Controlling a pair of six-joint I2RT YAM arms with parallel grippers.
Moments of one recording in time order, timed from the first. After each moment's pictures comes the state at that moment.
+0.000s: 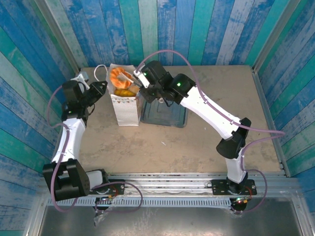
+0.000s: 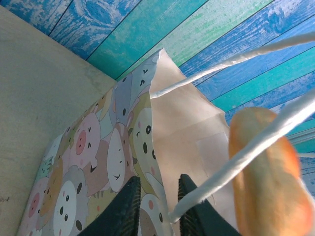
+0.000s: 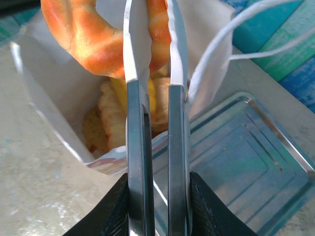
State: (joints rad) left arm 0.18 1.21 0.93 -0.03 0.56 -0.69; right arm 0.91 1.98 2.23 -0.98 0.19 -0.01
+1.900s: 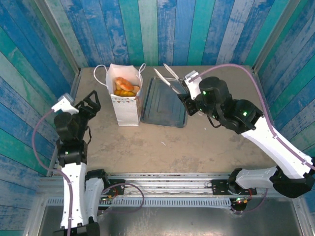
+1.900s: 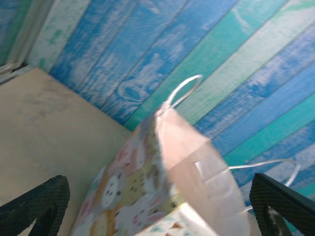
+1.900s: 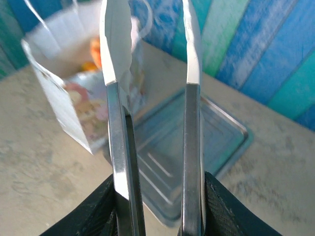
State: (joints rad) left arm 0.18 0.58 0.68 -0.20 0.19 -0.69; right arm 0.84 1.23 1.49 -0.79 0.26 0.06
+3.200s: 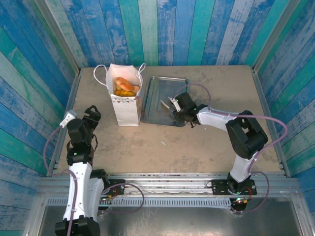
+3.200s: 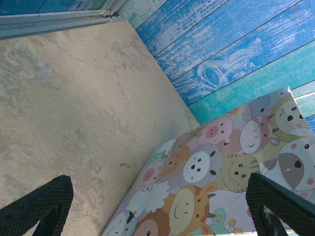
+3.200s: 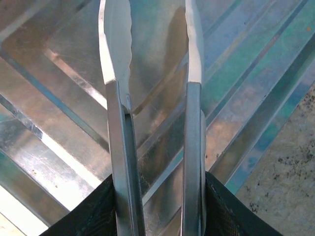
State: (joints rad) left arm 0.18 0.59 0.44 -0.15 0.02 -0.88; right arm 0.61 1.81 1.08 -0.19 0.13 -0.05
